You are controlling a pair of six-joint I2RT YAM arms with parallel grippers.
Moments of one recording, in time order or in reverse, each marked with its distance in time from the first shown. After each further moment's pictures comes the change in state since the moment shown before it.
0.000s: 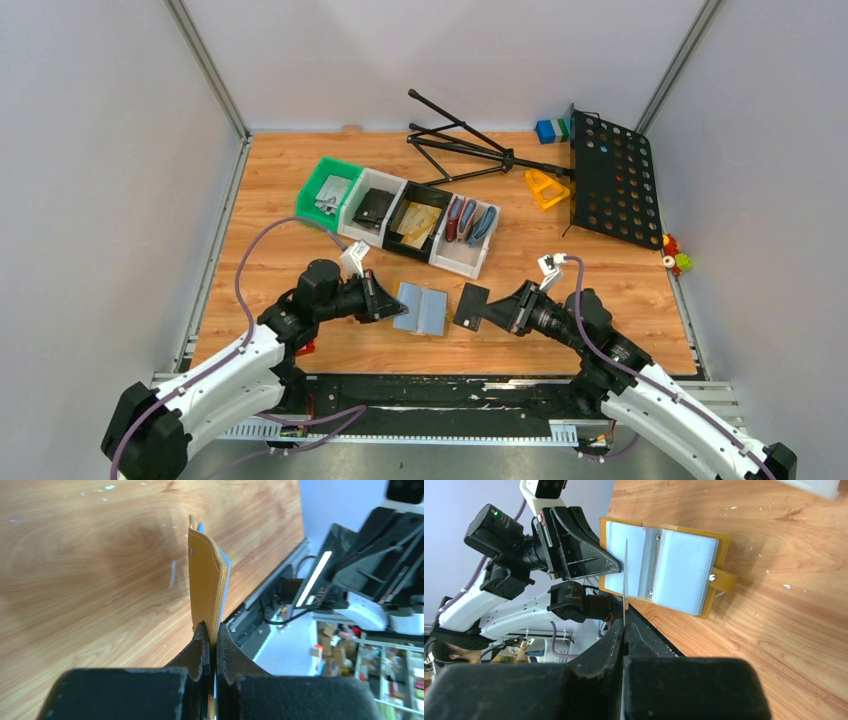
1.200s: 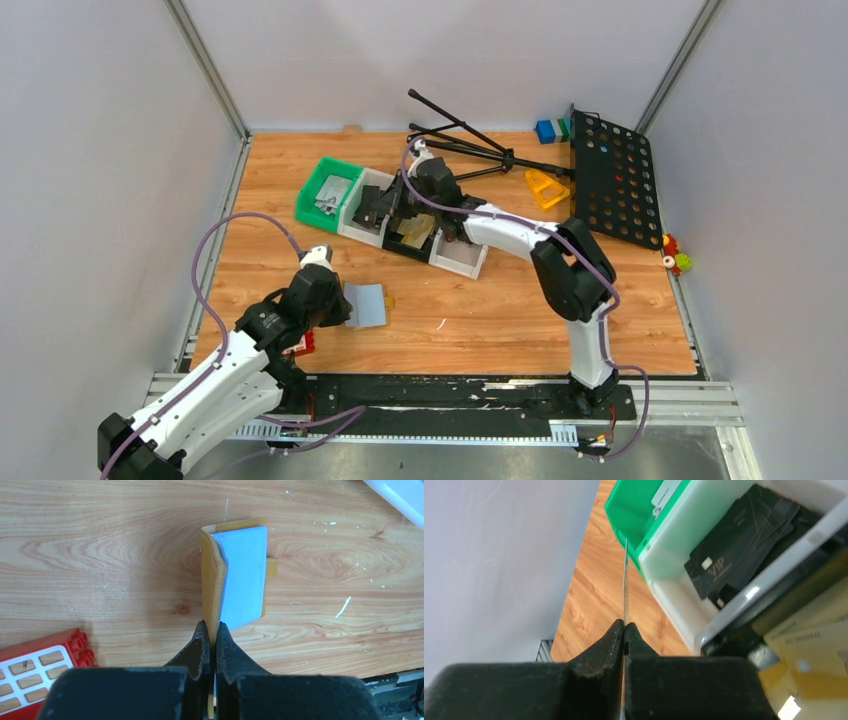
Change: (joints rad) left arm 0.001 -0.144 0.168 -0.703 -0.650 0.190; right arm -0.032 1.613 1.193 0.277 -0.004 -0.224
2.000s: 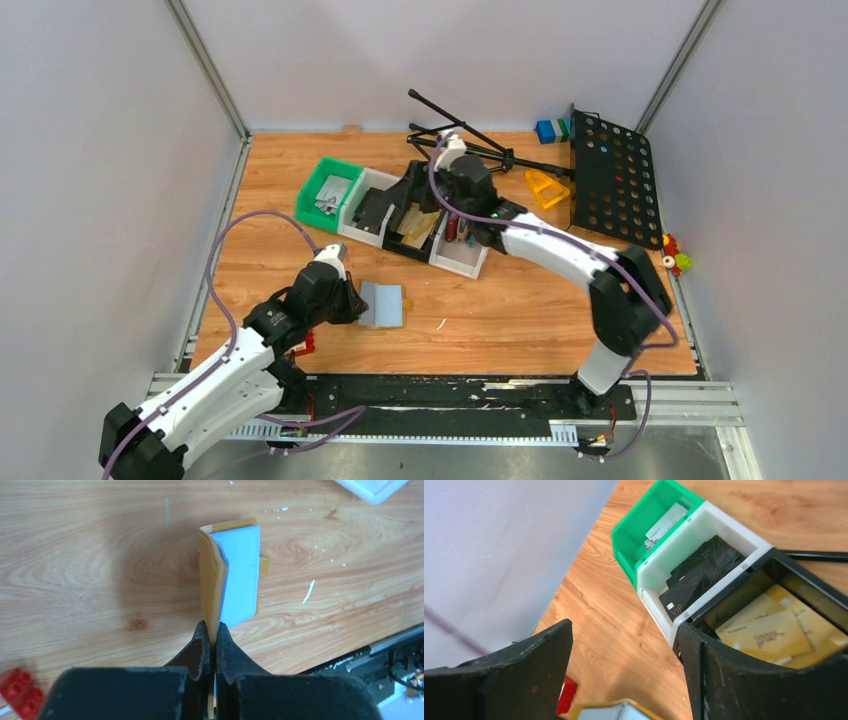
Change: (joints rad) left arm 0.001 0.042 -0.029 0.146 0.133 0.048; right arm -0.019 -0.184 -0.101 -0.009 0.079 -0.201
